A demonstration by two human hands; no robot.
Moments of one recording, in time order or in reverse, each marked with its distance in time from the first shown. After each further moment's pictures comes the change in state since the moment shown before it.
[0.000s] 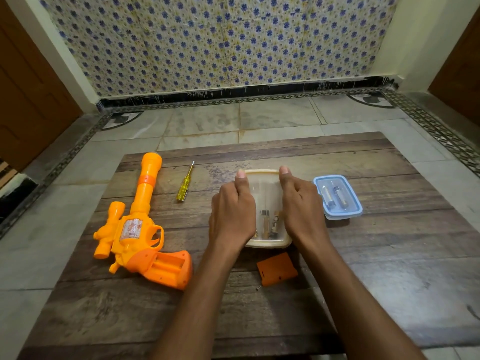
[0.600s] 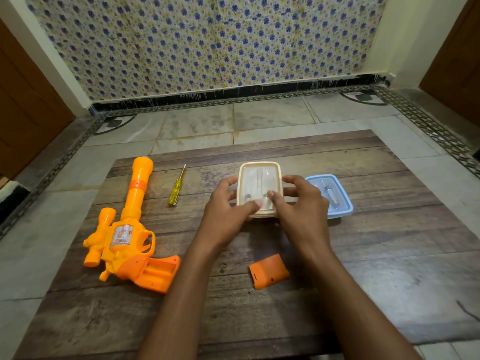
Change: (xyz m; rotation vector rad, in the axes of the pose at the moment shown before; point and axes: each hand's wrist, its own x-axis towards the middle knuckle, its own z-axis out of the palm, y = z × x) left_hand 0.024 -0.039 0.005 -0.319 -0.312 0.003; right_hand 0.002 0.019 -0.010 -0.149 0.136 0.030
